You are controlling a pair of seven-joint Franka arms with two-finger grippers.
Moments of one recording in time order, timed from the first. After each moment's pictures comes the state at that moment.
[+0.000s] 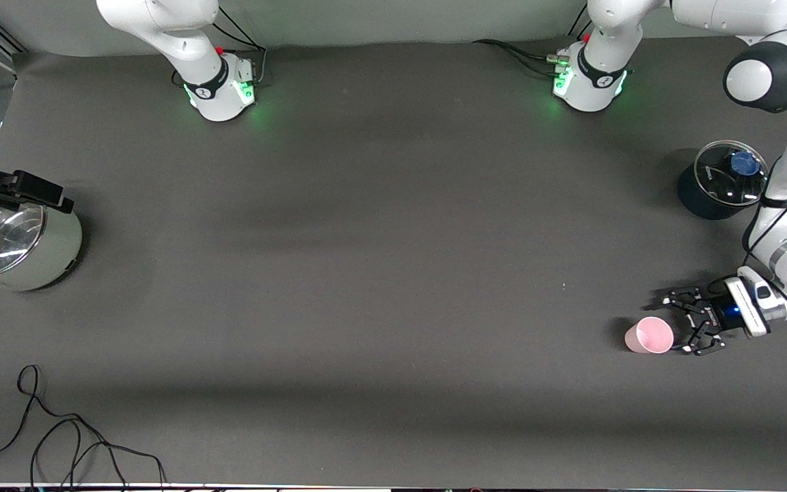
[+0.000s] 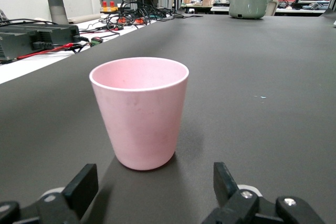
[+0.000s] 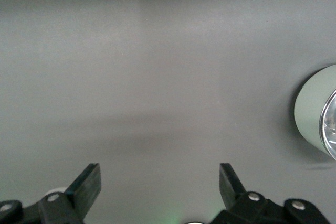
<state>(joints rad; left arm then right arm) 0.57 1.11 -0.15 -1.32 -1.07 1.73 2.42 0.01 0.07 -0.07 -1.48 0.07 1.48 0.06</state>
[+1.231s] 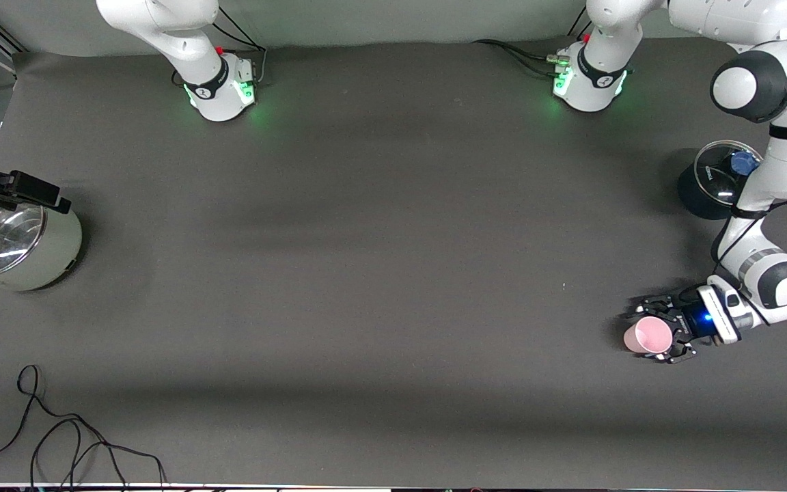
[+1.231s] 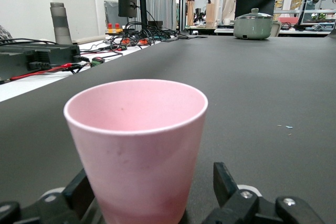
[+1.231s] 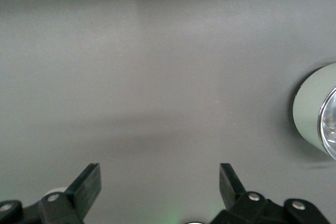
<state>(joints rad) 0.52 1.14 -0.18 -1.33 -1.17 1.75 2.44 0.01 0.07 -0.08 -1.48 0.07 1.47 0.06</state>
